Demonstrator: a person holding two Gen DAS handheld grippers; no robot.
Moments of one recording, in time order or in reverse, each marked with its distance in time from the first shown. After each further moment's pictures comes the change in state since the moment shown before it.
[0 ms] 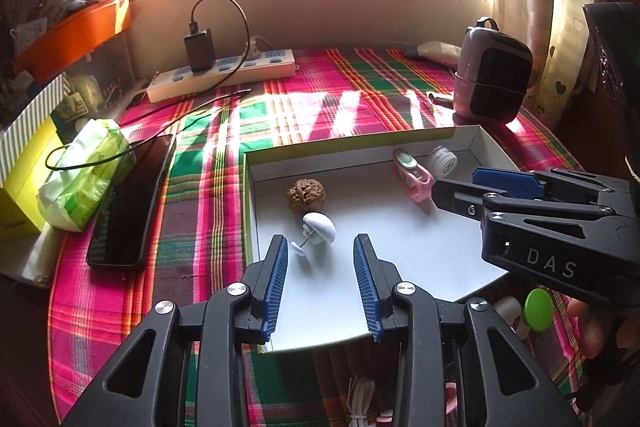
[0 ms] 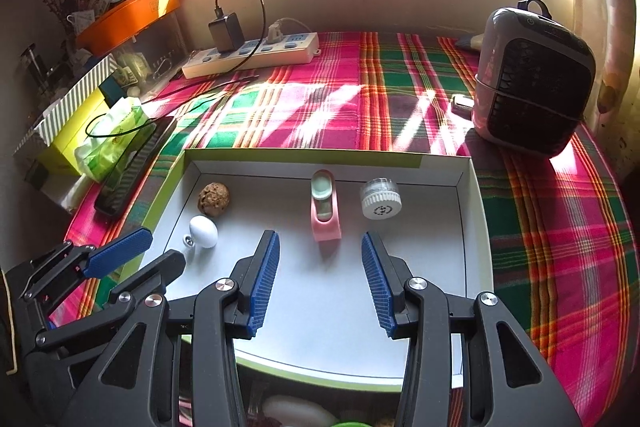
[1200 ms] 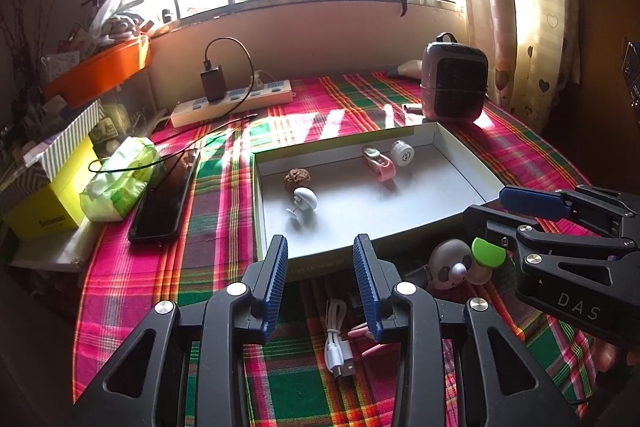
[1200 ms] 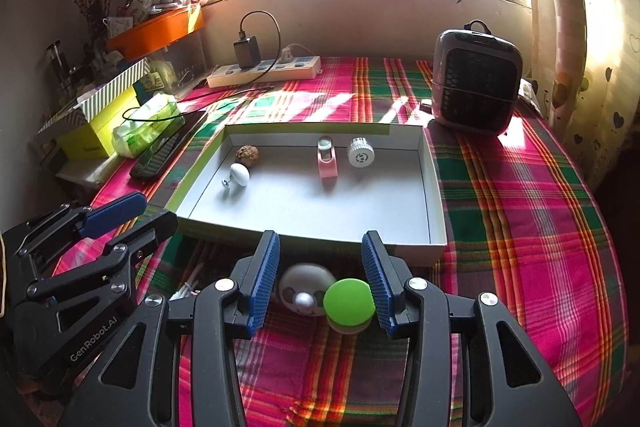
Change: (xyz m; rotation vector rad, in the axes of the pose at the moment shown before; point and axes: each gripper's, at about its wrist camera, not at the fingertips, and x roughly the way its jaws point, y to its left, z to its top) left arm -0.072 -0.025 -0.042 0.056 -0.111 0.045; right arm -0.075 0.012 -0.071 -0.021 -0.116 -0.030
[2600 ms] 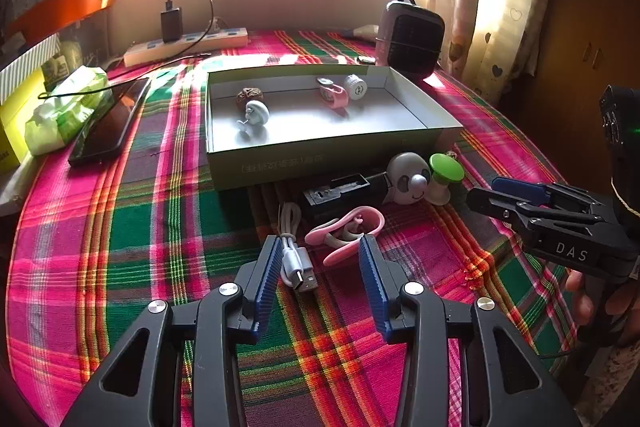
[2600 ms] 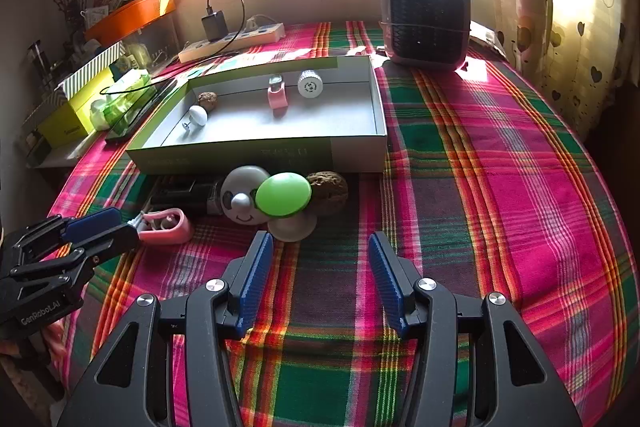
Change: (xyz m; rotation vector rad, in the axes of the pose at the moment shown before) left arm 0.008 0.008 -0.055 -0.047 0.099 -0.249; right arm -0.005 -0.035 -0.055 0.067 0.055 -0.045
